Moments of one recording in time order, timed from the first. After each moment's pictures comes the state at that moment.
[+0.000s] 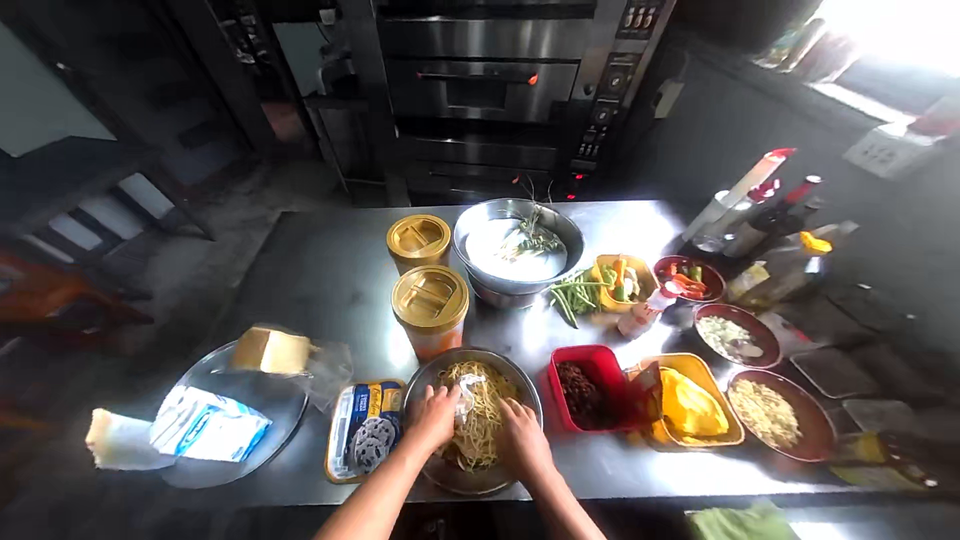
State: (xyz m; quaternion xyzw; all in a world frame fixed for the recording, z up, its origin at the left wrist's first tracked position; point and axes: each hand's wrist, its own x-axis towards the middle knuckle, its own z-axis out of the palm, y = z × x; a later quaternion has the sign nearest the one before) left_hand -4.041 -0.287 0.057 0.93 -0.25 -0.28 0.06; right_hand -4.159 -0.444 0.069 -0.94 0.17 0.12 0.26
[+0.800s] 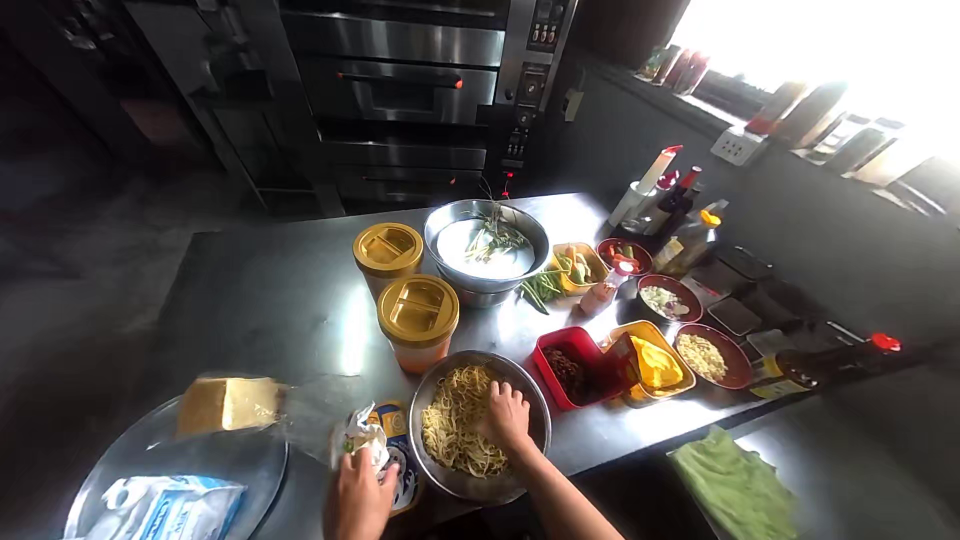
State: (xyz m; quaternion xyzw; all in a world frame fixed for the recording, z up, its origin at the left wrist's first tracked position) left_hand -4.060 -0.124 0.095 0.96 -0.10 -0.19 0.17; right_hand -4.088 -0.406 0.024 -0.91 0.35 0.15 0.16
